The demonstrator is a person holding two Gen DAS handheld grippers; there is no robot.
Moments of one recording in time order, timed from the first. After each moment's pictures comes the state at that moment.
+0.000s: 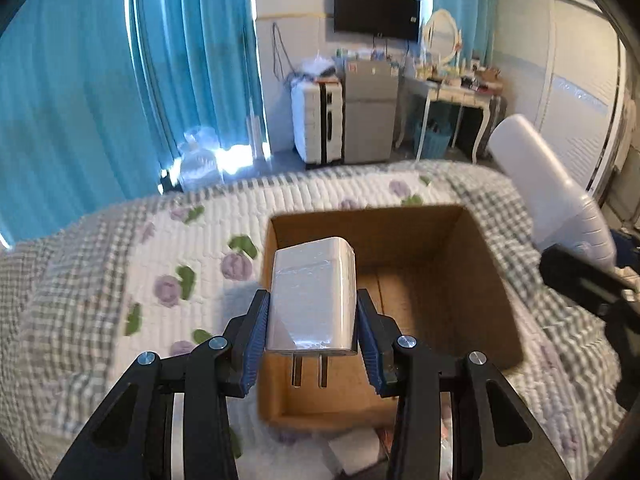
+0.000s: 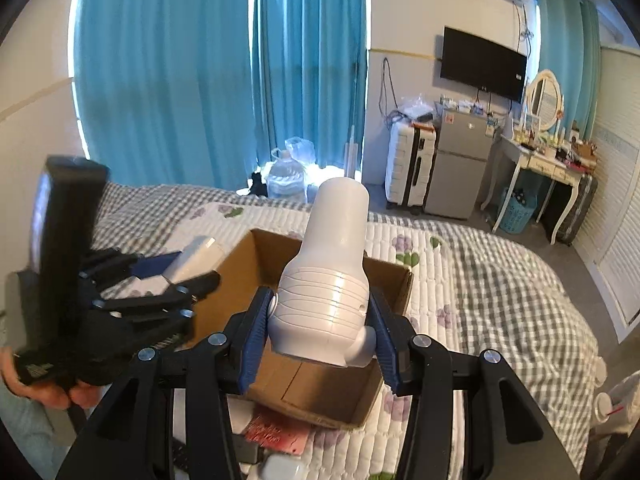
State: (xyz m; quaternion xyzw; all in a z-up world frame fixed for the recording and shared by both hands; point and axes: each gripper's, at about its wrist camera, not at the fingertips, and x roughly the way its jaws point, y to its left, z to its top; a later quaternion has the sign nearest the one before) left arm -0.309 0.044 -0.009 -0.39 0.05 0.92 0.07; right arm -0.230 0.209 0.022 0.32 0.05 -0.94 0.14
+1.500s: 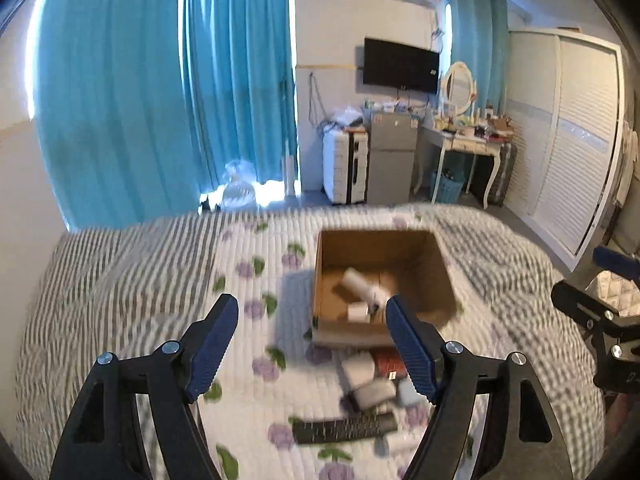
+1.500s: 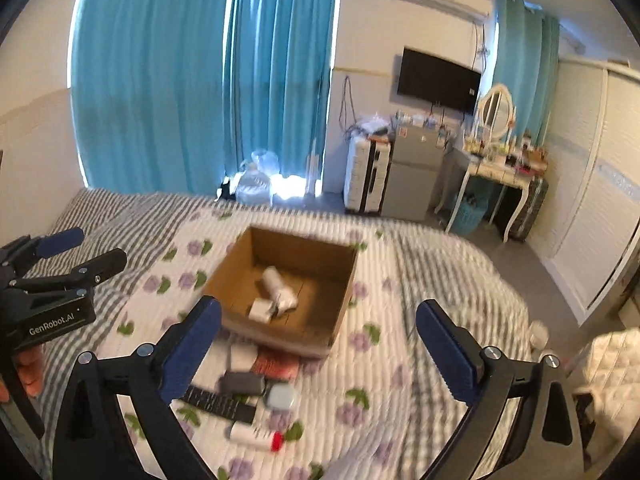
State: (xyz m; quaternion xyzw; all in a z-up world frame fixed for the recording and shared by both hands) left arm -0.107 -0.010 0.092 -0.32 0.02 0.95 0.02; right arm -0.066 0.222 0.097 0.30 0.06 -0.95 0.06
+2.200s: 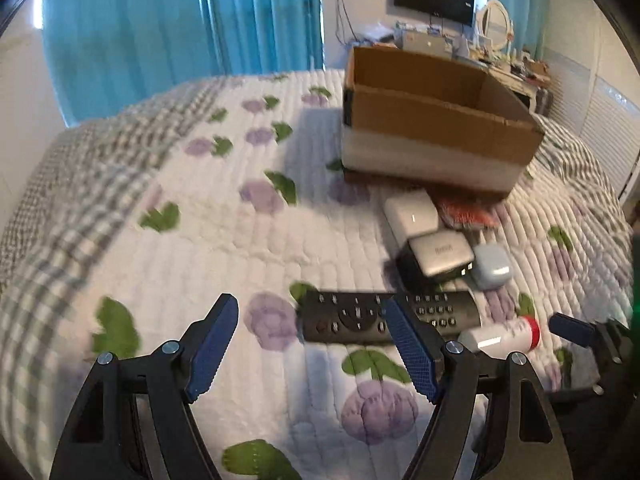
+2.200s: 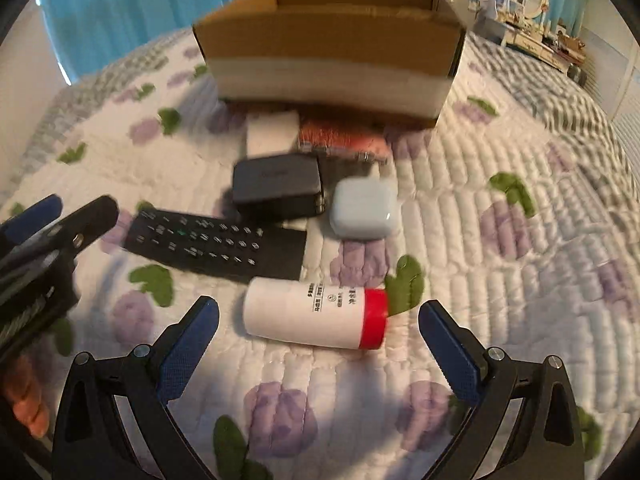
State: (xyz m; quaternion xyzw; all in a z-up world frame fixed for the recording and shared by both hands) left arm -0.092 -0.016 -0.116 -0.42 0.02 0.91 -0.02; right arm -0.076 0.178 -0.178 0.50 0.03 -0.86 0.07
